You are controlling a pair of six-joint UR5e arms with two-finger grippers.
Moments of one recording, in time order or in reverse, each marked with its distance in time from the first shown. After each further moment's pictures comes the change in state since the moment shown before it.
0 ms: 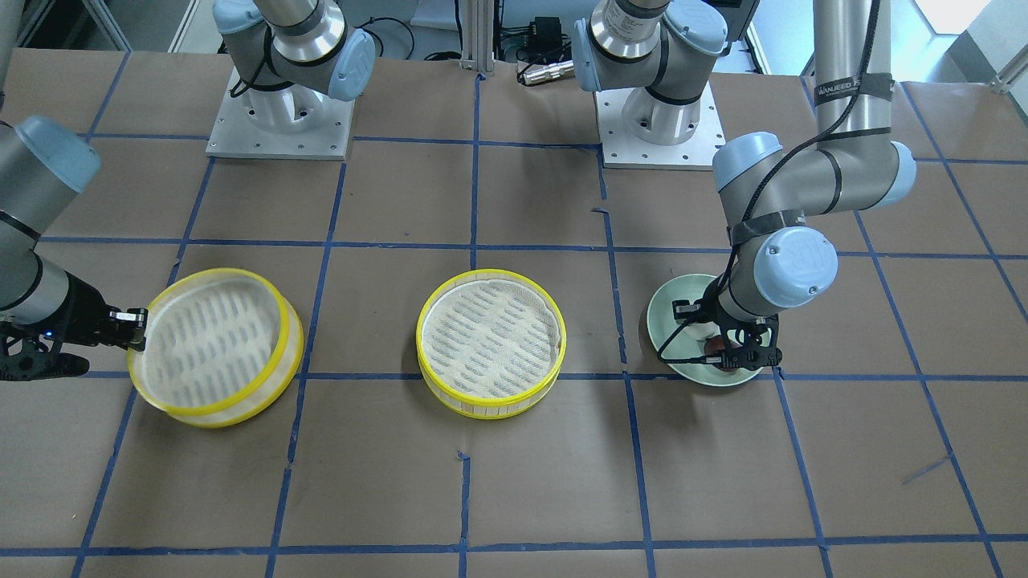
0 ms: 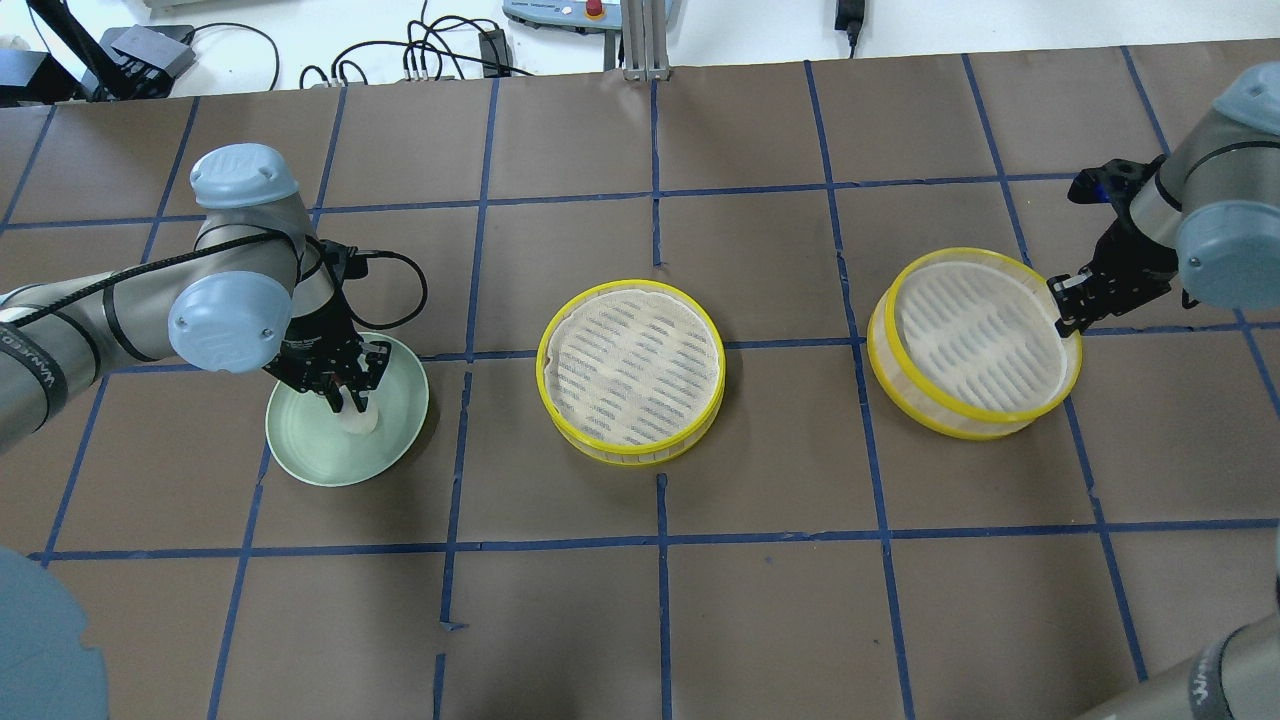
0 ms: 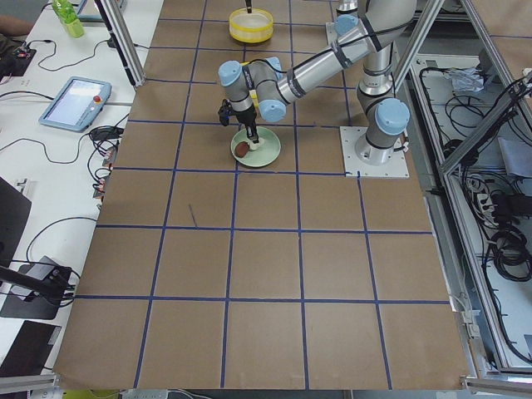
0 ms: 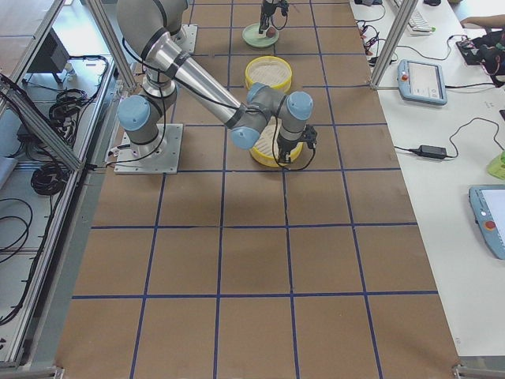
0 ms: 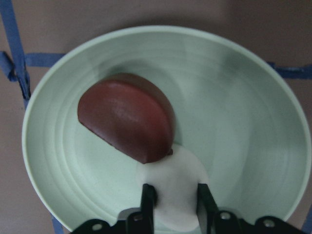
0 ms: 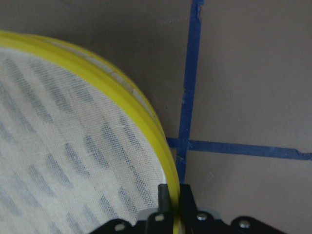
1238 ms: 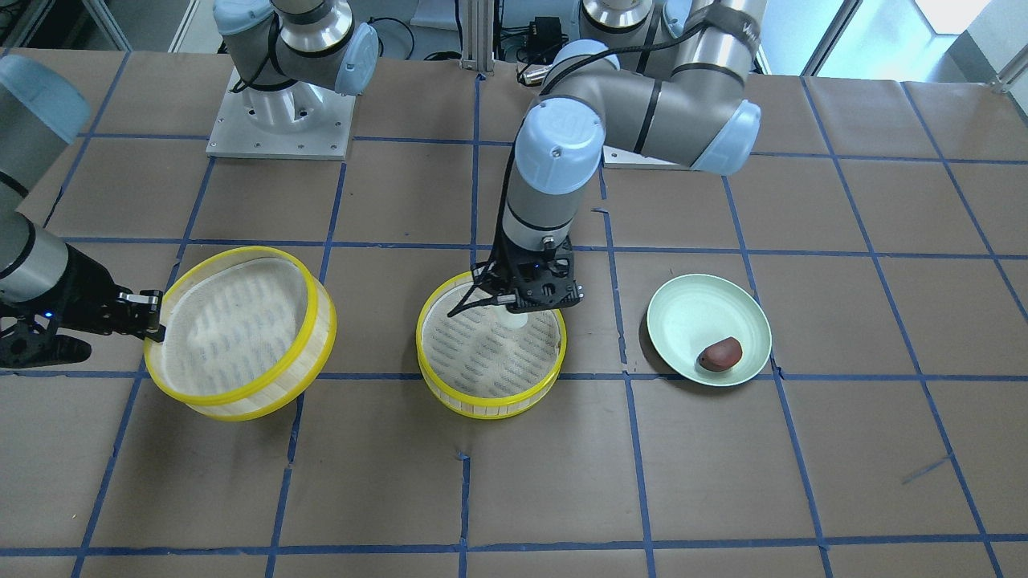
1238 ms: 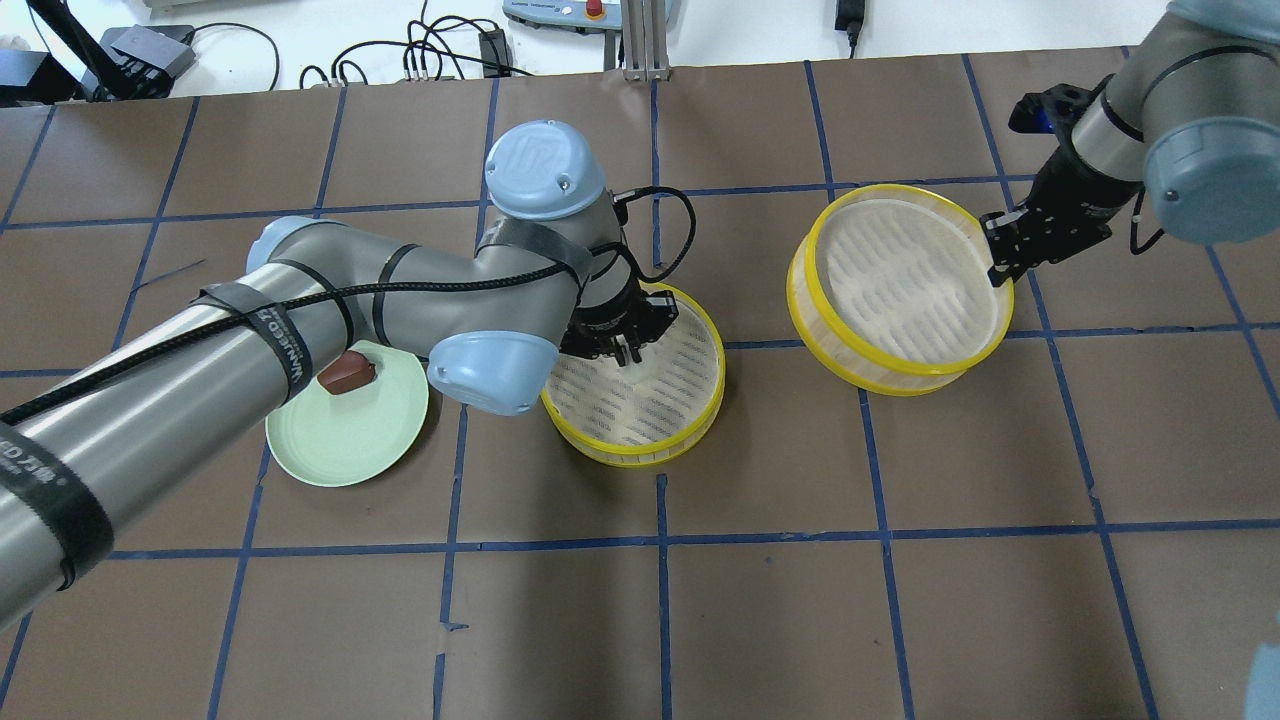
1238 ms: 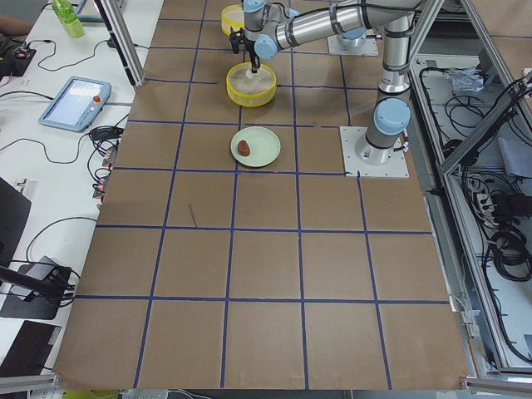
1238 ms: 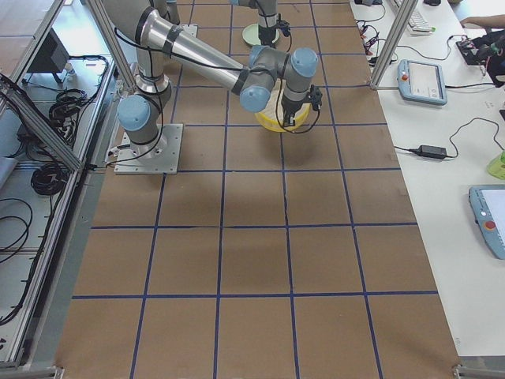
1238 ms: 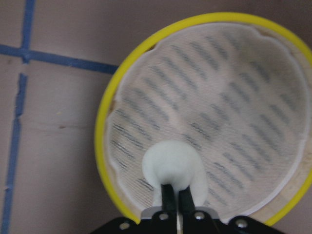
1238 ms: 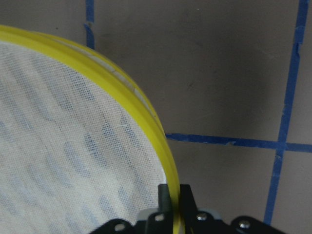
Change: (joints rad) left arm -0.522 -0.048 0.117 0.222 -0.237 -0.605; right arm 0.204 -0.092 -0.071 0.147 0.064 0.225
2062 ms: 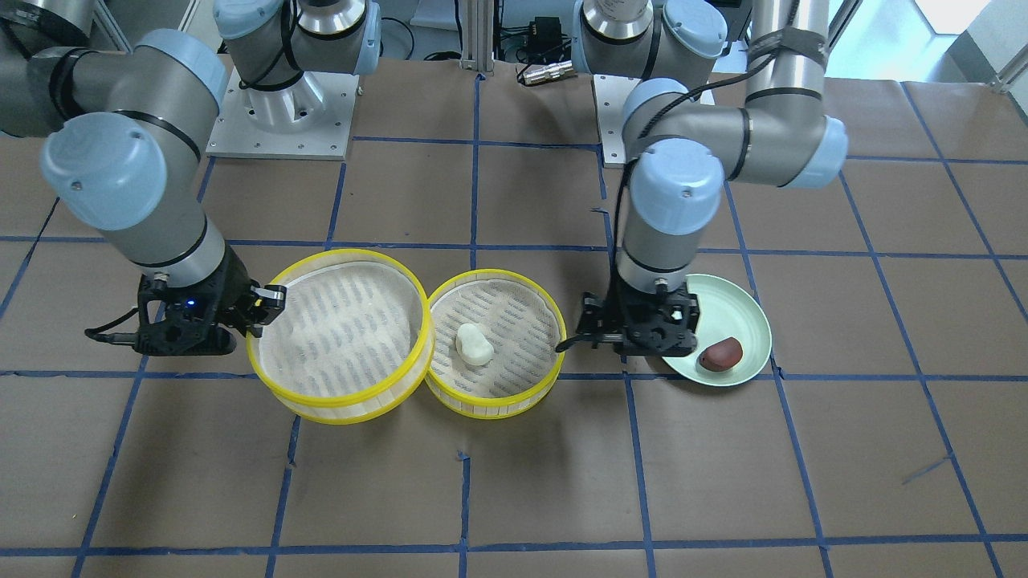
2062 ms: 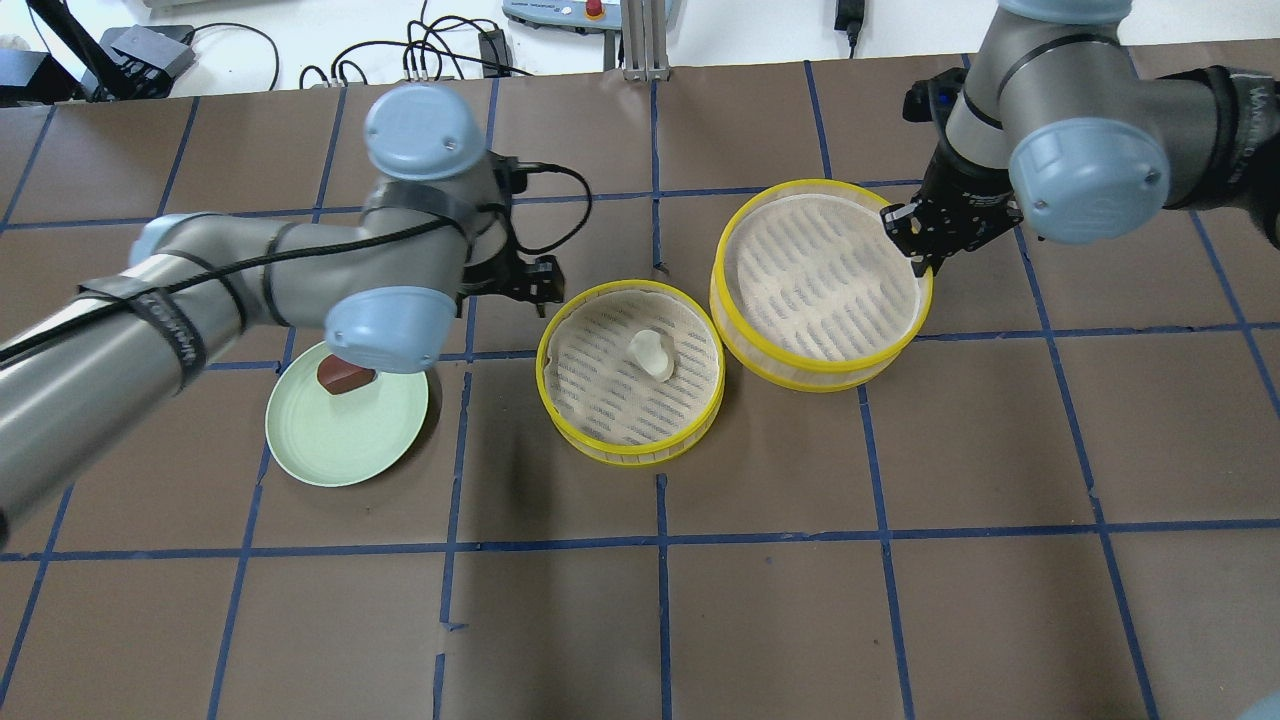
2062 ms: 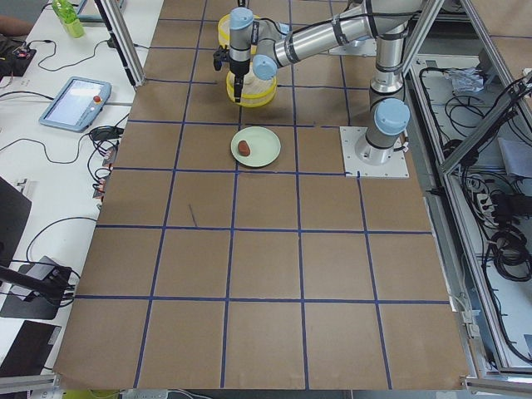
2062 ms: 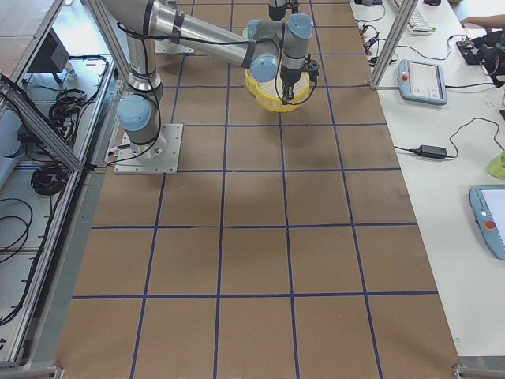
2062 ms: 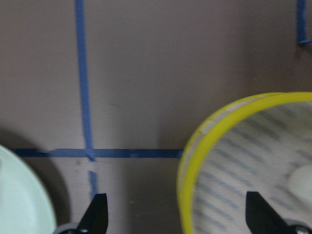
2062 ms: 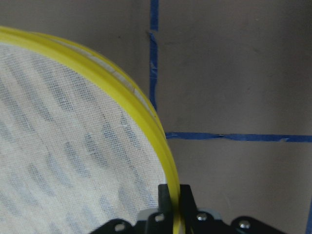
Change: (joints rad) left arm 0.327 0.078 -0.059 -0.043 0.186 0.633; right arm 0.236 0.005 -0.044 -0.006 -0.091 0.276
